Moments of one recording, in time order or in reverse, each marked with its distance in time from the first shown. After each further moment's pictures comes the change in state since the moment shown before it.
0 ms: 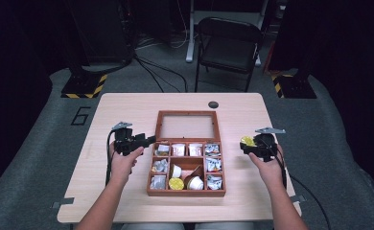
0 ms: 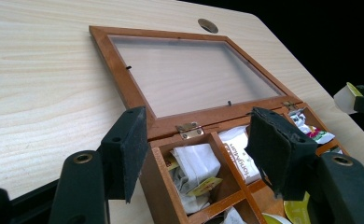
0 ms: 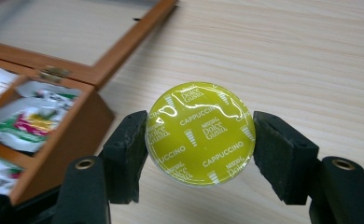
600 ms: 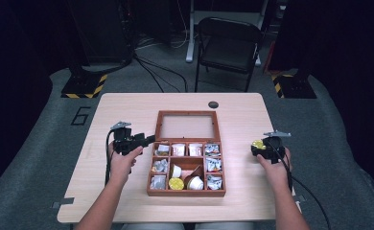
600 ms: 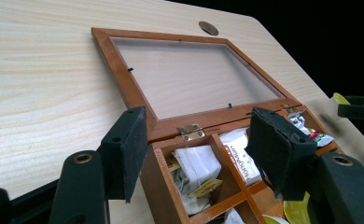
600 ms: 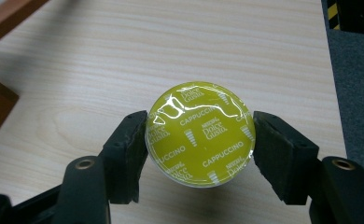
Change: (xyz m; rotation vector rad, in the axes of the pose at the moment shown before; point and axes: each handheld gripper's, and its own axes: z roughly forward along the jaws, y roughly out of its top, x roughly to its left) left arm 0.002 0.001 -0.001 -0.004 -0.002 -0.010; right arm -0.035 -0.021 0.015 0.052 -0.144 0.052
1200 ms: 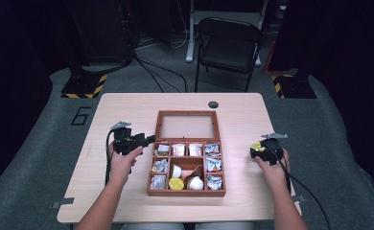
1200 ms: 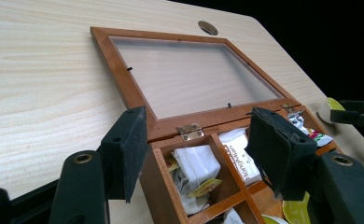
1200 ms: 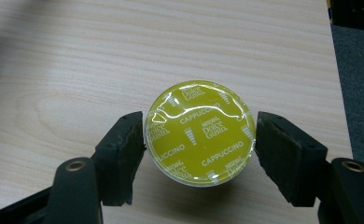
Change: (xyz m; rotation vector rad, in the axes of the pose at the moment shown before) left arm 0.000 0.000 0.000 -0.001 -0.003 -0.003; right arm 0.004 -0.006 0.008 0.032 -0.031 -0.013
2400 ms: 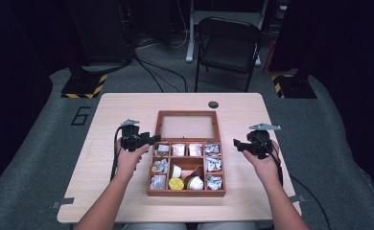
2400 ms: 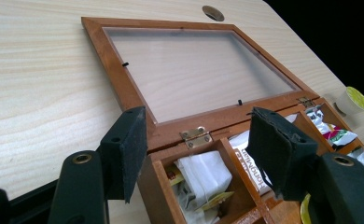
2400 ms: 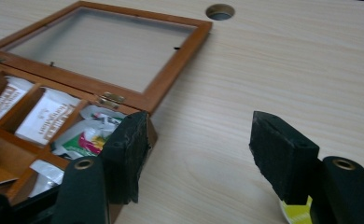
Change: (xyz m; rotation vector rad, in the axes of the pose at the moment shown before) left arm -0.001 0.005 0.029 0.059 0.021 0.046; right arm 0.057 0.043 -0.052 -0.125 0.224 -0.074
